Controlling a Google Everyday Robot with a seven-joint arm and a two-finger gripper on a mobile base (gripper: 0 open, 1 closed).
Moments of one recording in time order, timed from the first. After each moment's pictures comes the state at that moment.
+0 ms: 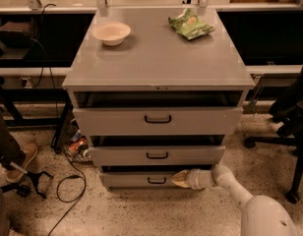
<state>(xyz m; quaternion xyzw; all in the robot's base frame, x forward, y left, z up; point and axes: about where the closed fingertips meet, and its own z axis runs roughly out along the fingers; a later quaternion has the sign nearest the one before) 0.648 -0.142 0.193 -0.50 0.72 0.25 0.41</state>
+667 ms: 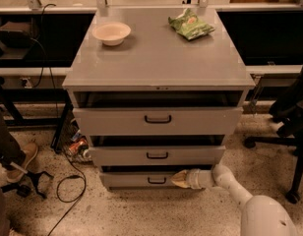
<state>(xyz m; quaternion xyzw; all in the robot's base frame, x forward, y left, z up) 0.648 -0.140 0.193 -0.50 0.72 0.25 0.41</state>
